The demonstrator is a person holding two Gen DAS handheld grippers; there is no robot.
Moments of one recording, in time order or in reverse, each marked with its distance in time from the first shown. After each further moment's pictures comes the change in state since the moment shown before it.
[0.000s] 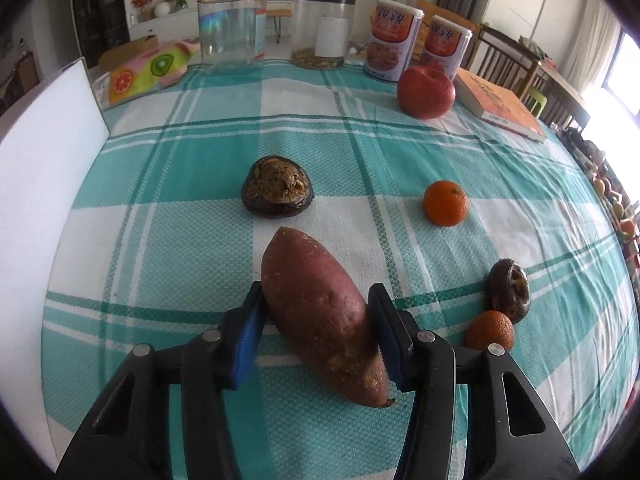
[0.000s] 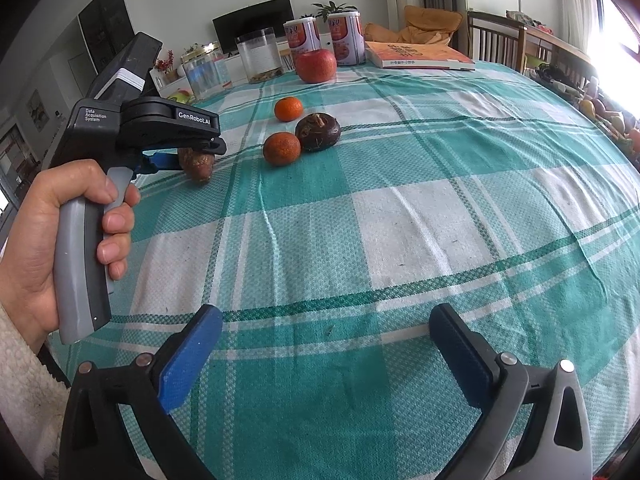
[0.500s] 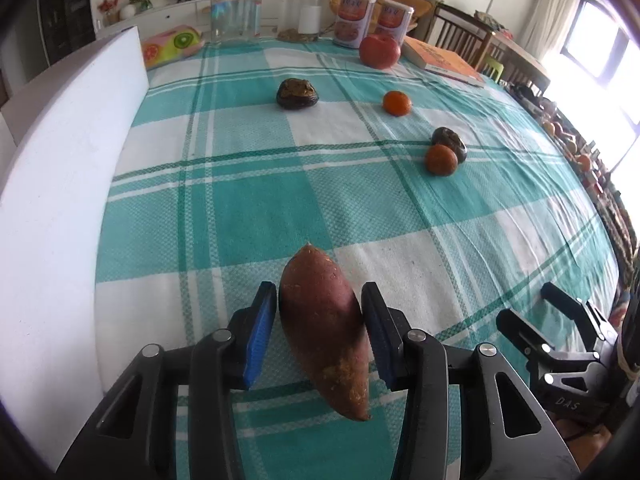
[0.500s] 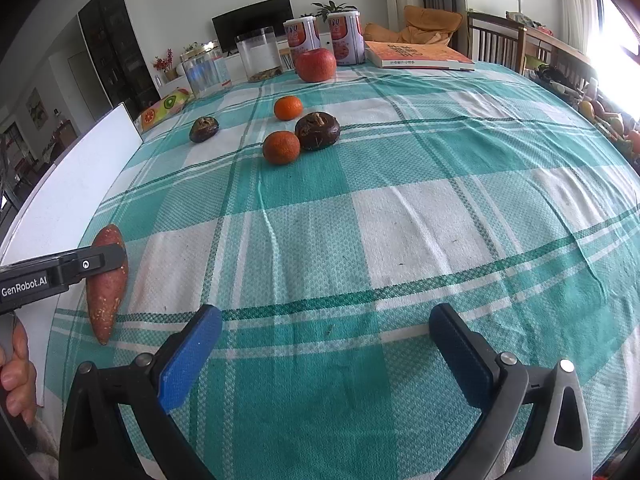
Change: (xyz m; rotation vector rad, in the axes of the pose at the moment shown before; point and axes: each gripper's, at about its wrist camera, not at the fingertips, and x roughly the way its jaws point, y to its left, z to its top) left arm -0.090 0.044 -0.096 0.110 0.029 -0.102; right arm 0.000 0.000 0.000 -0.004 0.002 -0.005
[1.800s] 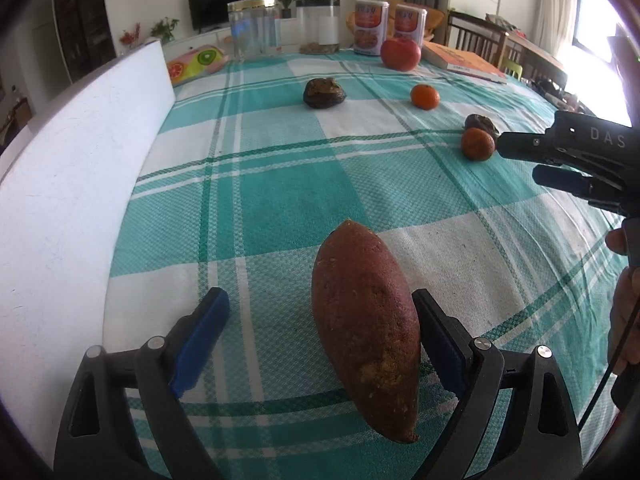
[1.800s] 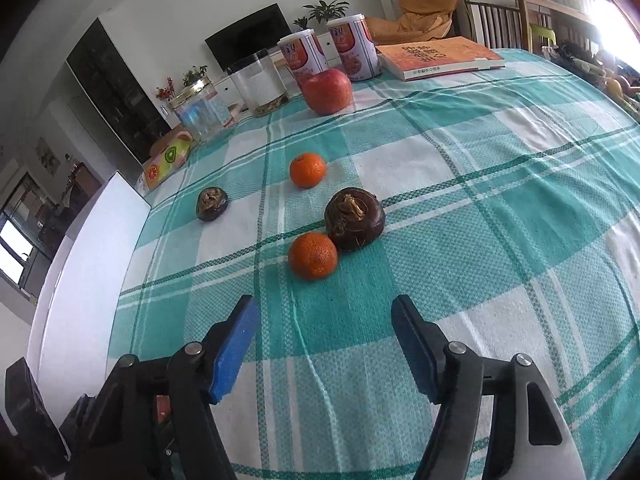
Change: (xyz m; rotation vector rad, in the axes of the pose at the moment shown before) left arm 0.022 0.000 -0.021 0.037 -0.085 0.139; right arm 0.050 0.007 0.096 0.152 0.017 0.139
